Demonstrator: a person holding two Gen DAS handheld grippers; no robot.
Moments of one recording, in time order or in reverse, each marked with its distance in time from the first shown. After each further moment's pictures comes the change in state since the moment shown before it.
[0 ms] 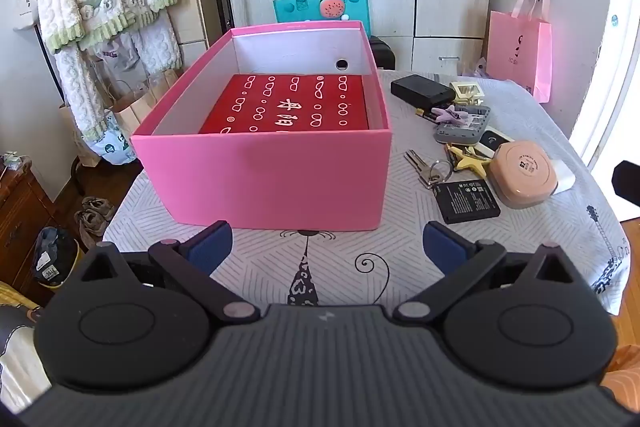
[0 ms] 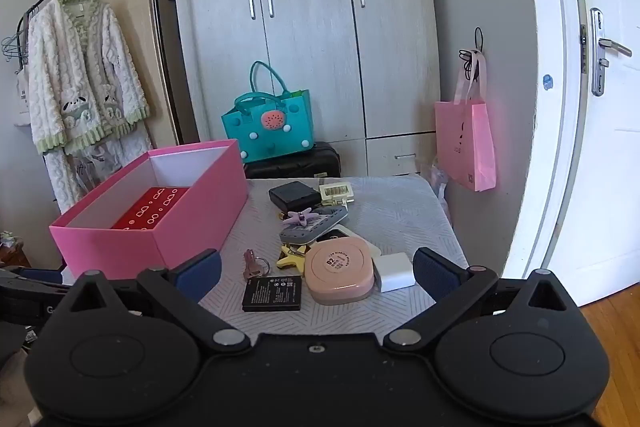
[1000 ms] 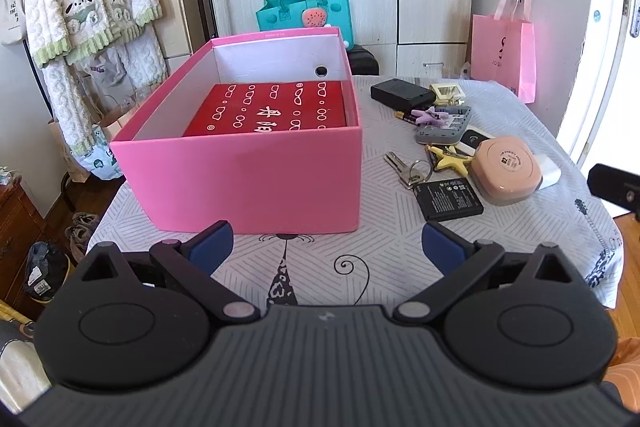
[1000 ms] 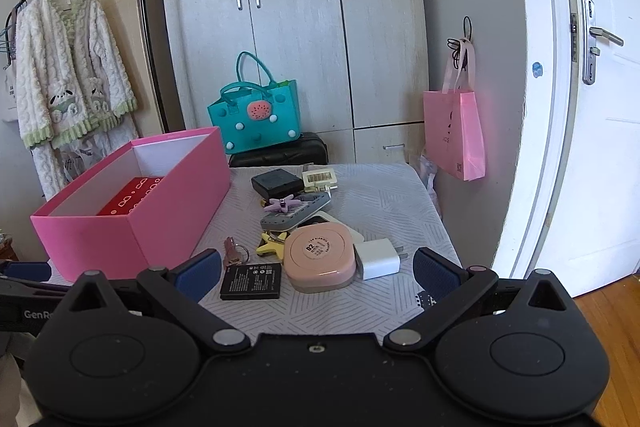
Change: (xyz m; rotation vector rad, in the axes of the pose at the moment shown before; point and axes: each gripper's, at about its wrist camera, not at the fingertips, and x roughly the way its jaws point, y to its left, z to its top) left arm -0.002 -0.012 -0.008 0.035 -0.043 -0.033; right arm 0.011 -0.009 -0.012 -0.010 0.035 -0.036
